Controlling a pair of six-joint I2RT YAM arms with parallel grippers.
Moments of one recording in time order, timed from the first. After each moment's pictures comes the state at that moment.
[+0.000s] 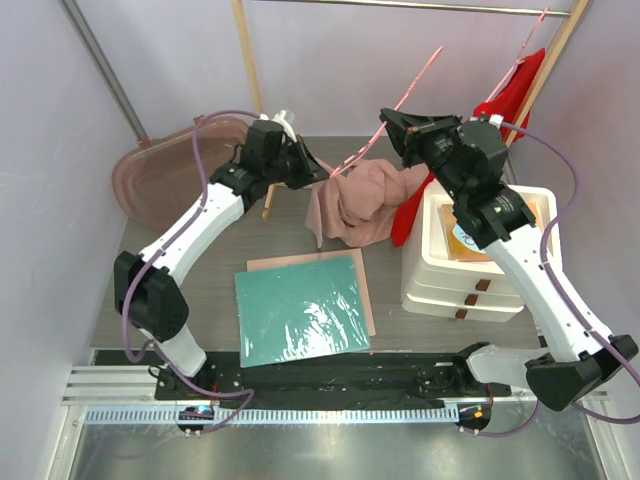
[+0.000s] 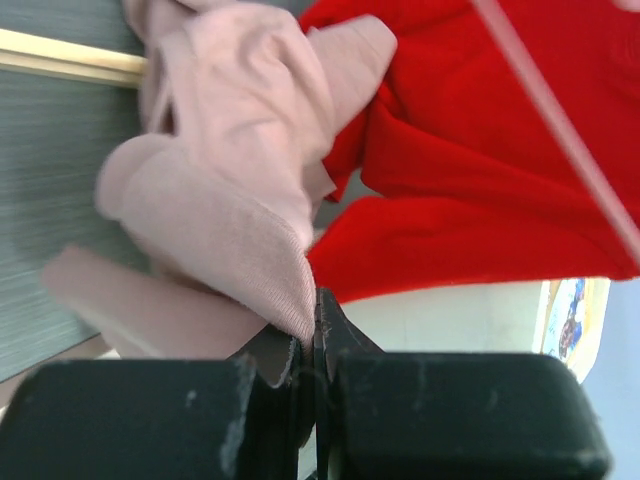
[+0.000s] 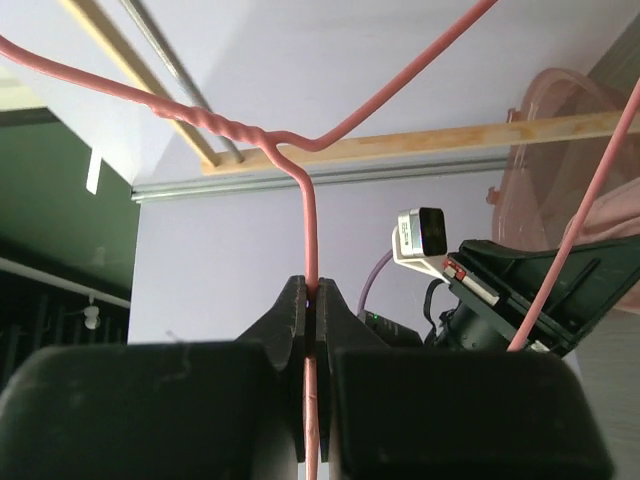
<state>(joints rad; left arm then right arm) -0.52 1.68 1.57 -0.36 0.24 -0.77 0.45 1.24 1.45 -0.24 0.08 1.67</state>
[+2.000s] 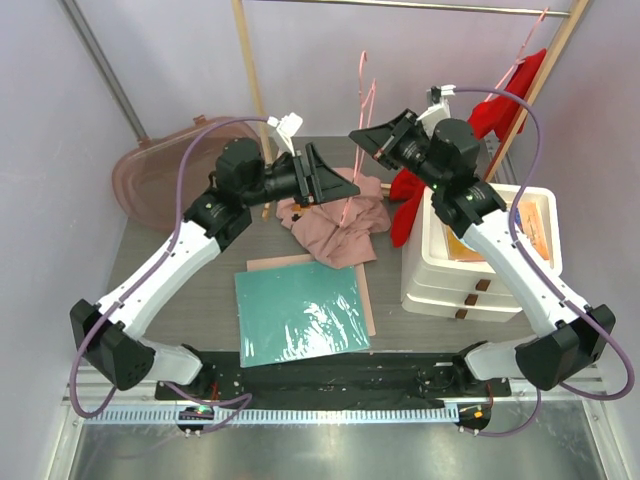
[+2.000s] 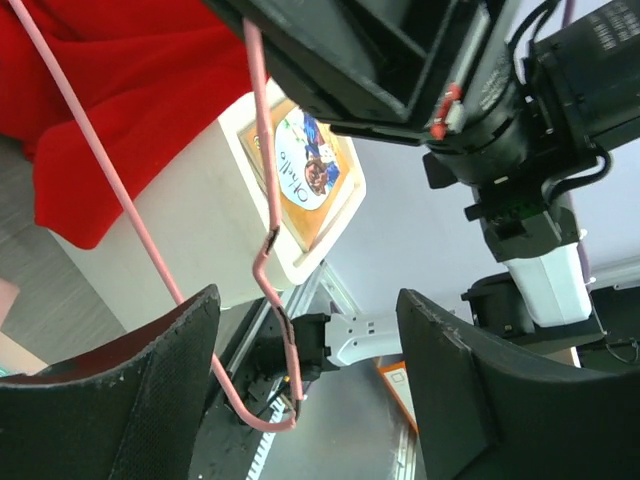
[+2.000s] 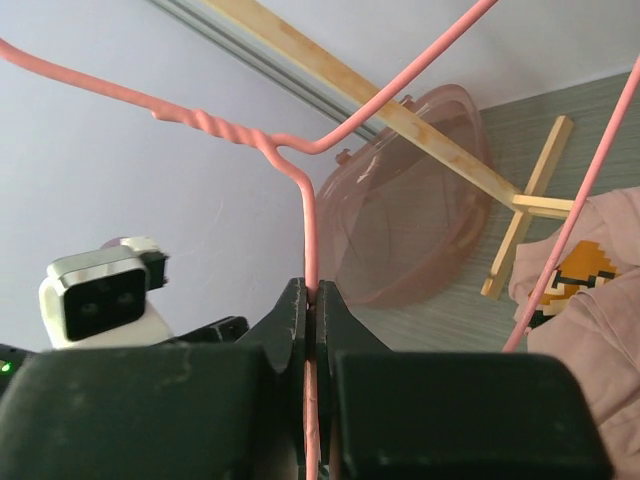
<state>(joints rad) -0.61 1.36 1.37 -0.08 0.60 -0.88 0.45 1.34 1.41 -0.08 -0.18 0.91</state>
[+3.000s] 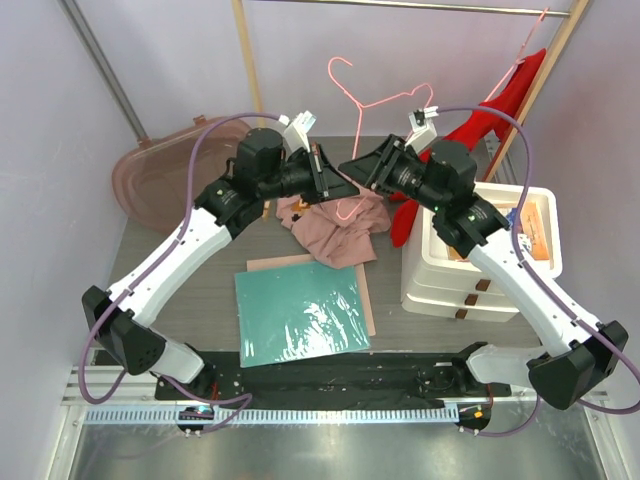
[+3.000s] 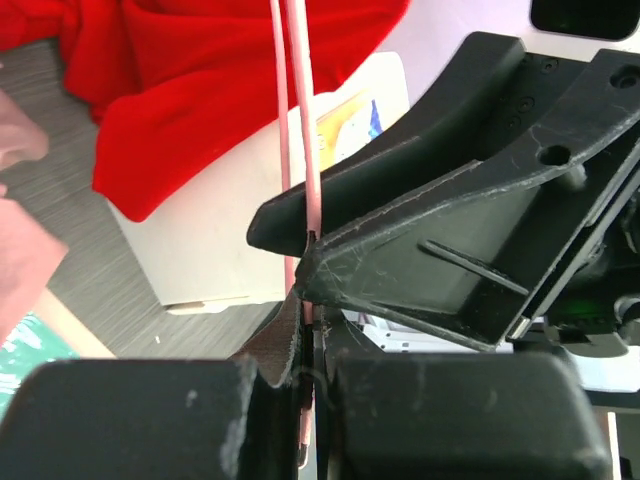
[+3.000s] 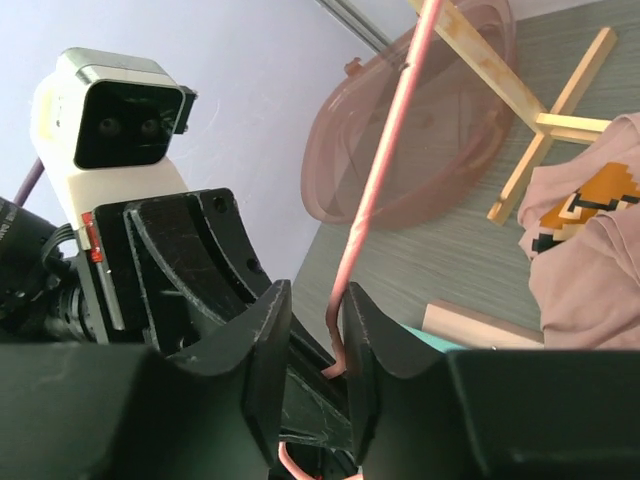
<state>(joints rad) -0.66 1.47 1.54 -0.33 0.45 -0.84 0.52 1.23 1.30 -0.12 -0.27 0.83</state>
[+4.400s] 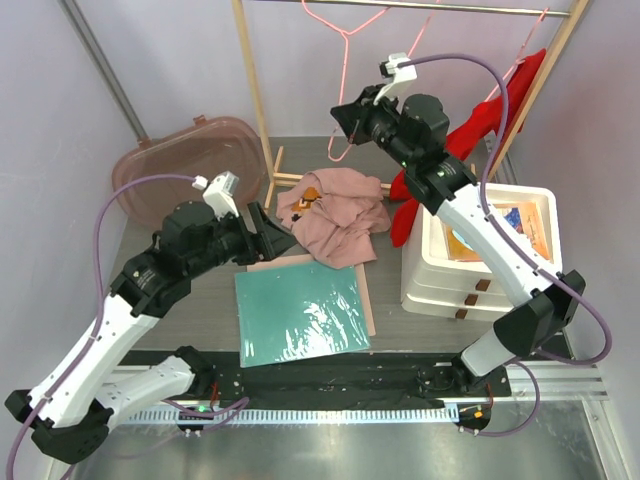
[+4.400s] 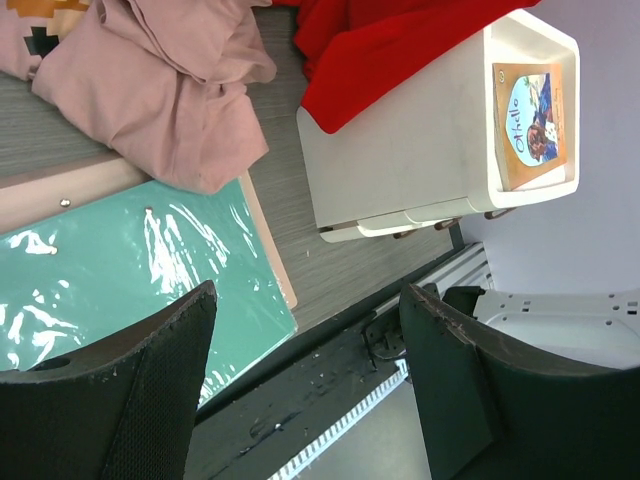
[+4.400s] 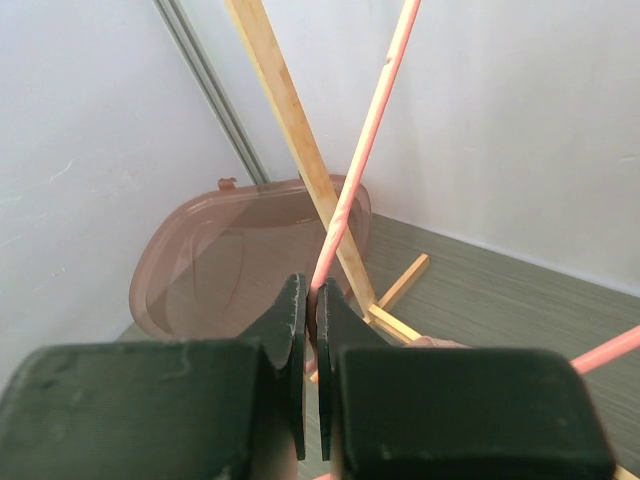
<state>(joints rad) -0.66 0.89 1.17 -0.67 0.09 -0.73 0.56 1.54 1.67 -0.04 -0.07 0.28</state>
